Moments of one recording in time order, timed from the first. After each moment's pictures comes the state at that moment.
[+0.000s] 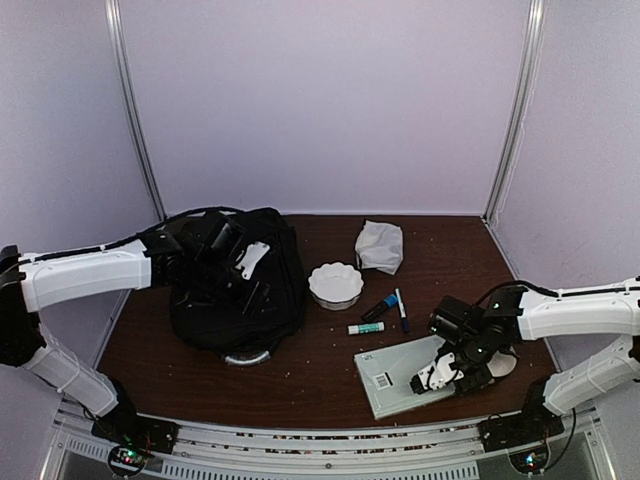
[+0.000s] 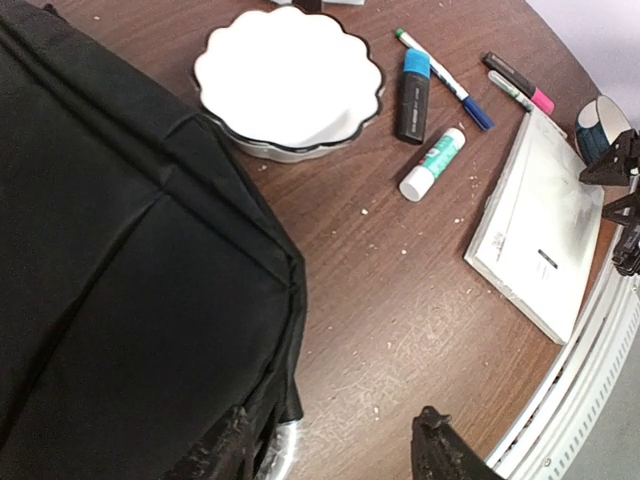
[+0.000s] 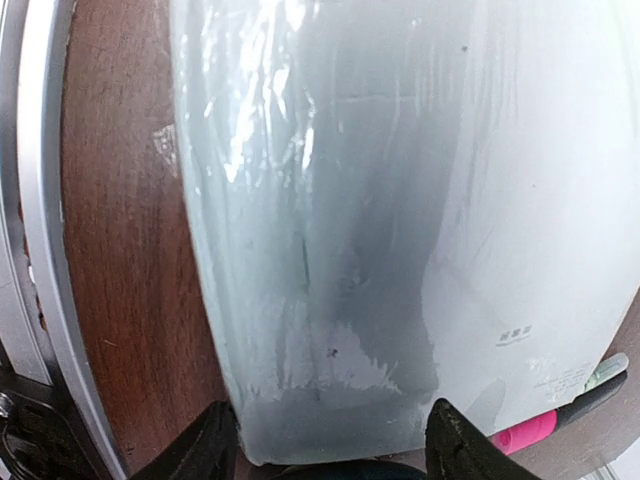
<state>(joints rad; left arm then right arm) -0.79 1.43 1.06 -0.53 0.18 -0.20 0.91 1.25 0.66 -0.88 0.12 -0.91</state>
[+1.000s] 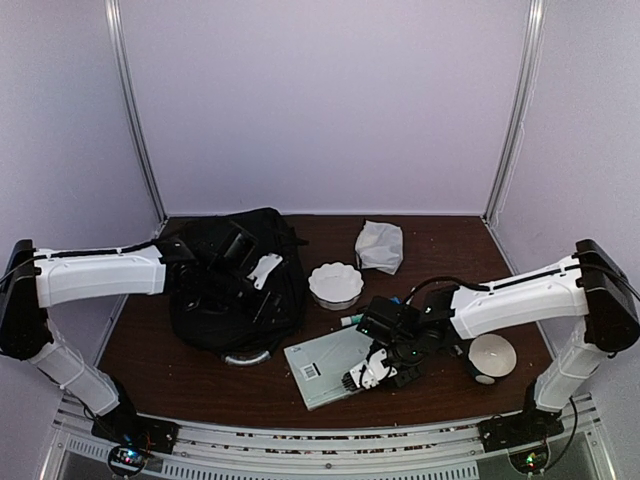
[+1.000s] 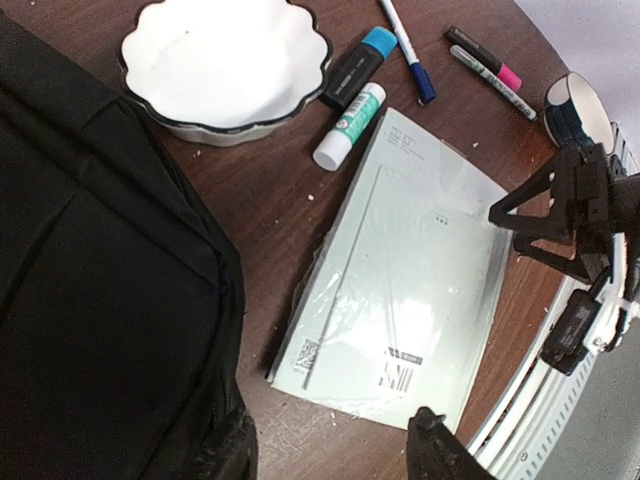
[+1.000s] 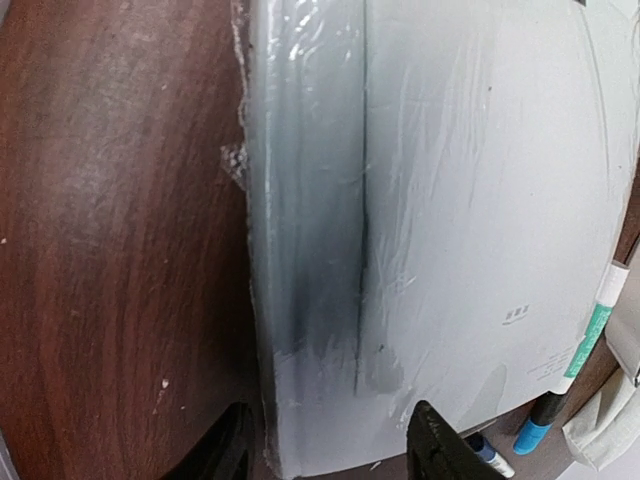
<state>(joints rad) -0.83 1.49 1.05 -0.47 0.27 -0.23 1.11 1.65 0.97 -0.63 0.16 -0.90</state>
